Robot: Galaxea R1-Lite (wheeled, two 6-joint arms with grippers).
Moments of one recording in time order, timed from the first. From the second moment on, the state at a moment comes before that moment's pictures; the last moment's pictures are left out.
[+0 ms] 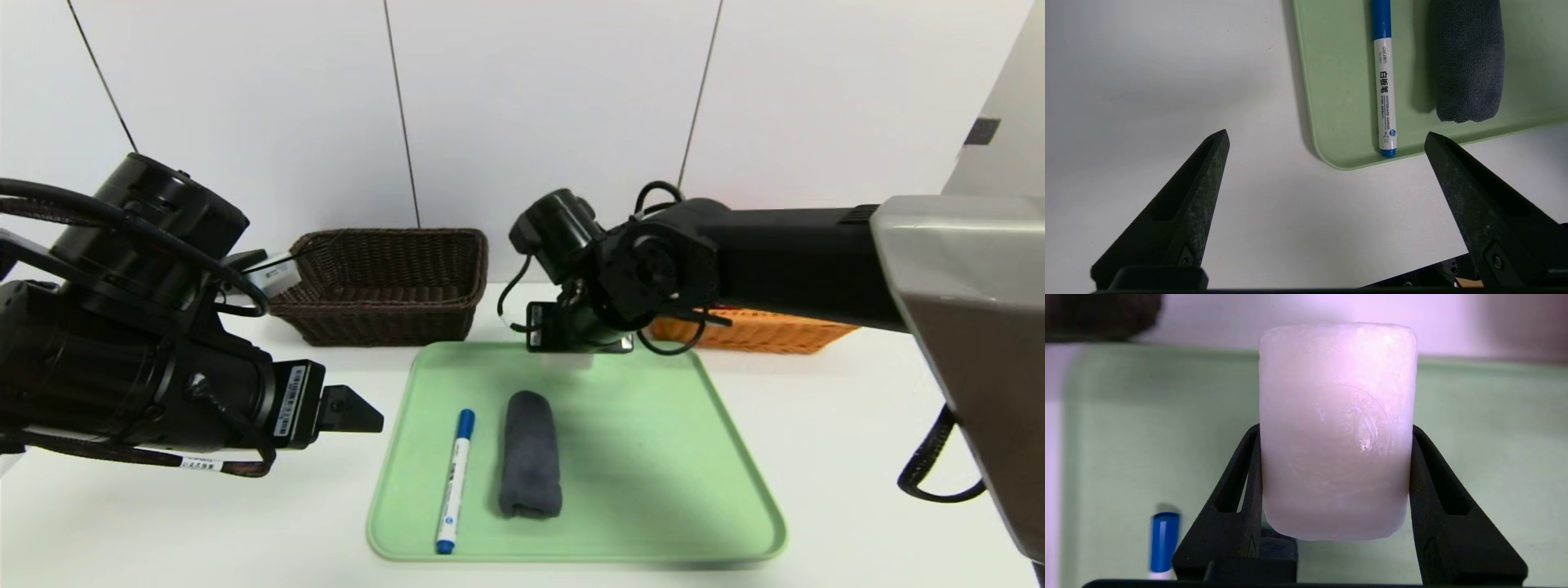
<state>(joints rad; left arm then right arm) -0.51 1.44 -1.15 0.60 0.00 -0.43 0.73 2.22 -1.96 0.59 -0.35 0.53</state>
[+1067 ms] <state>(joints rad) -0.55 1.45 -1.11 0.59 0.04 -0.44 0.83 2.31 -1.96 -0.38 -0.34 0.13</state>
